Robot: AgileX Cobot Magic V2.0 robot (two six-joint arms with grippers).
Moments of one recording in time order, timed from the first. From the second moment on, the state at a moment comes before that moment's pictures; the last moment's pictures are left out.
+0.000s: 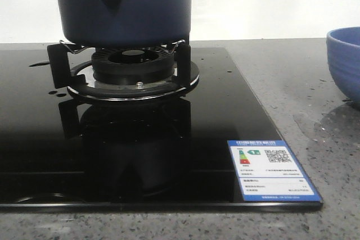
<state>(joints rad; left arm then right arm) -0.06 0.84 -0.70 -1.77 0.39 1.81 -0.08 0.87 -1.03 -0.07 1.04 0.11</state>
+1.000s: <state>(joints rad) -0.11 0.83 -0.70 -1.78 0.37 1.81 -0.14 1.19 -0.89 0.13 0.91 0.13</state>
